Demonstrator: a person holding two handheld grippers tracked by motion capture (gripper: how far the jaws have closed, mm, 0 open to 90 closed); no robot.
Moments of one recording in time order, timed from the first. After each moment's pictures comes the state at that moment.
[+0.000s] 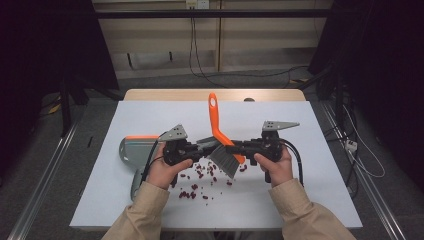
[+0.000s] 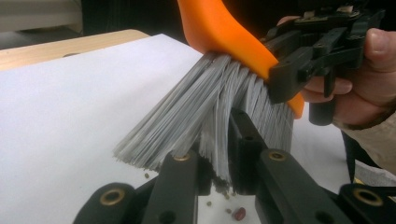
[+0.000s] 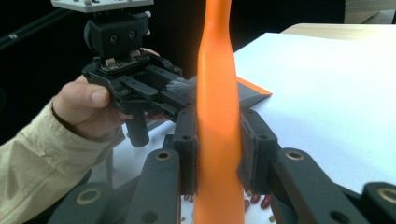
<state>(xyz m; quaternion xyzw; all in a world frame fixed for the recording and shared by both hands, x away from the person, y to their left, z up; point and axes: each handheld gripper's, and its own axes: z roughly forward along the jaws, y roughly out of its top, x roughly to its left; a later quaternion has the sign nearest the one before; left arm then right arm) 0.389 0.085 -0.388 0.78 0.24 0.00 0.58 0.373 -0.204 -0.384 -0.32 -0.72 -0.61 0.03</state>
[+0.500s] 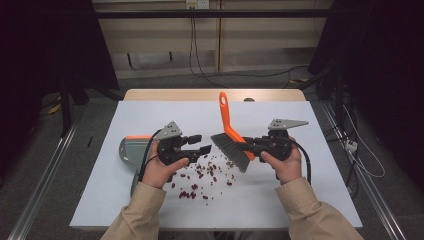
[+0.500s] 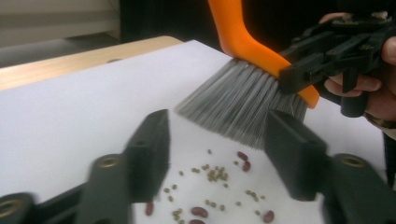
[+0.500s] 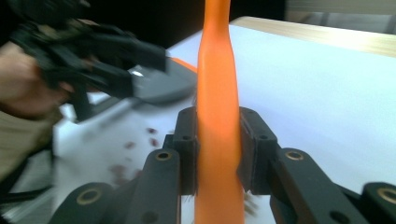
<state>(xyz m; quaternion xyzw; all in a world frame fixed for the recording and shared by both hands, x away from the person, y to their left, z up) 0.389 0.099 -0.378 0.77 0.27 0.06 0.57 0.371 -0.225 -0.377 -0.36 -0.75 -0.55 -0.06</state>
